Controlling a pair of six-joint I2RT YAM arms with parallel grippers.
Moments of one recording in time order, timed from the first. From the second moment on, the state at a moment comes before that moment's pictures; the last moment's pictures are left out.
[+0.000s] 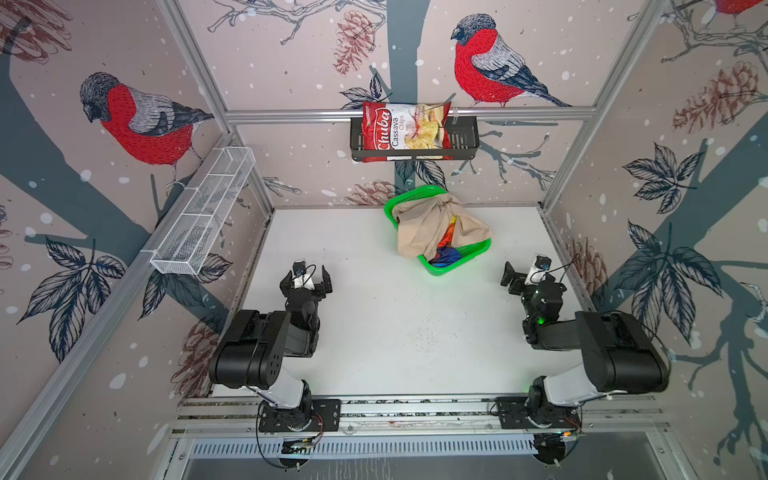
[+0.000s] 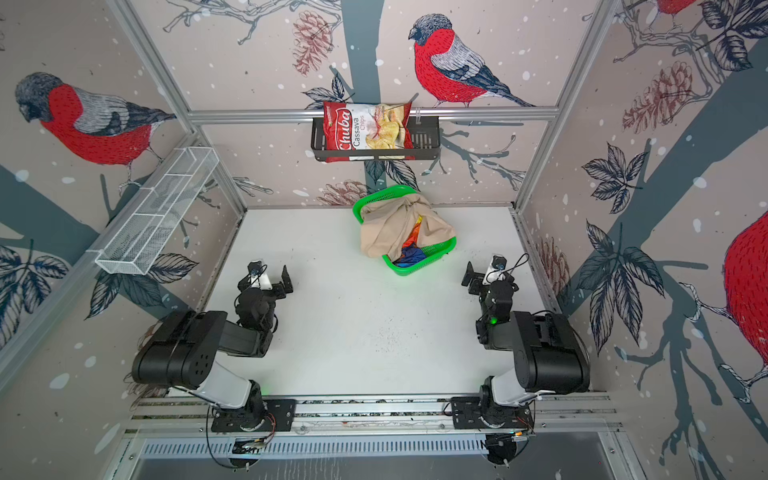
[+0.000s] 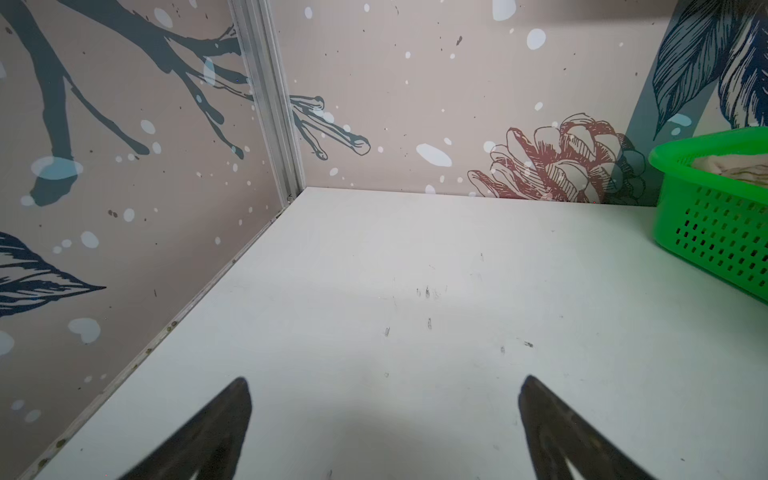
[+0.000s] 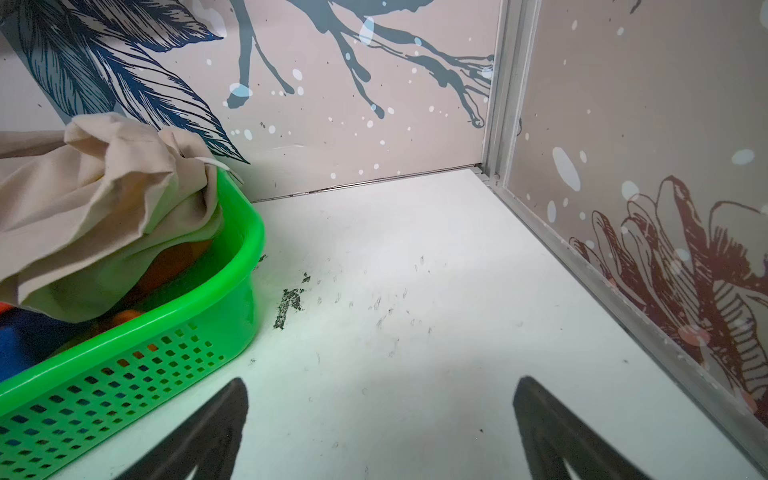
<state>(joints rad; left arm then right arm) -0.05 1.56 0.21 1.23 -0.24 0.00 -0.01 1.50 0.24 1.09 0.04 0.06</state>
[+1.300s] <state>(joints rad) -0.13 1.02 0.66 0.27 -0.65 -0.53 0.28 1.02 0.46 0.41 0.46 0.29</state>
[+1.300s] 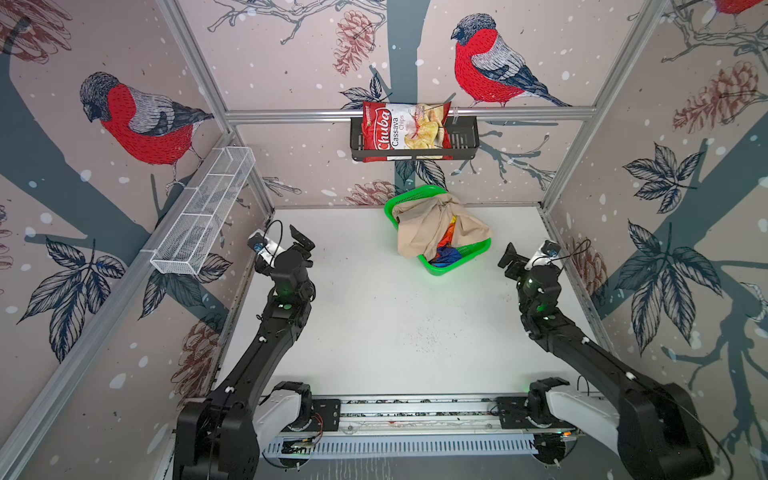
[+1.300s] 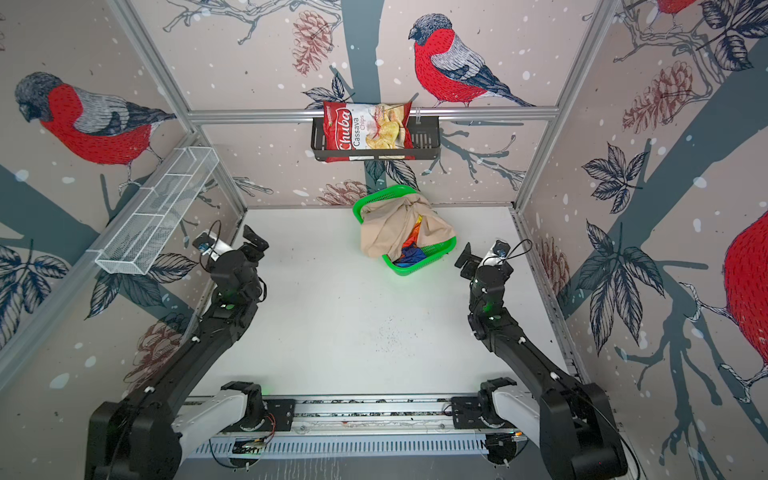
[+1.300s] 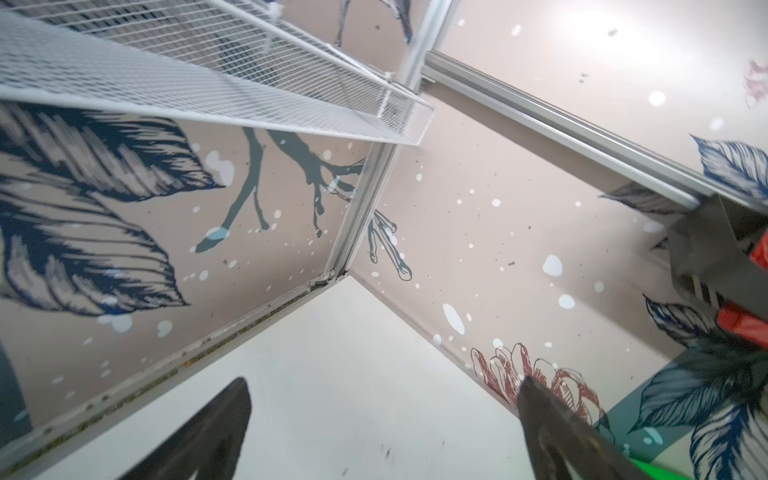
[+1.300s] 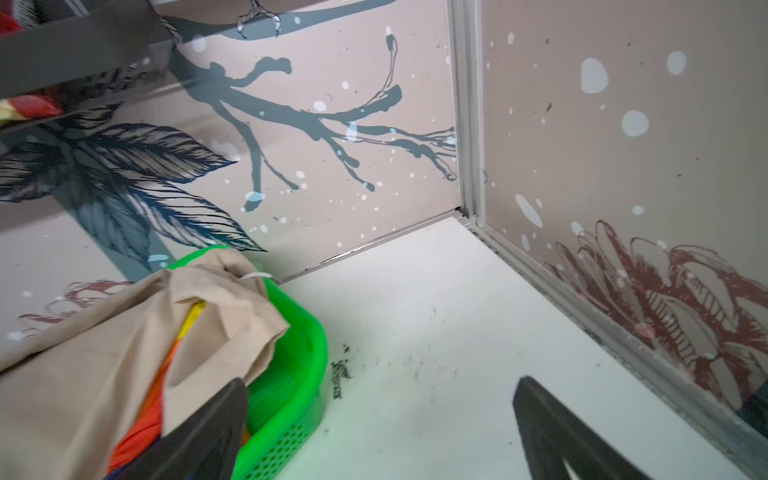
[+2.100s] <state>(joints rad) -0.32 1.42 0.77 0.16 -0.10 -0.68 0.33 1.52 0.82 0.07 0.09 0.61</state>
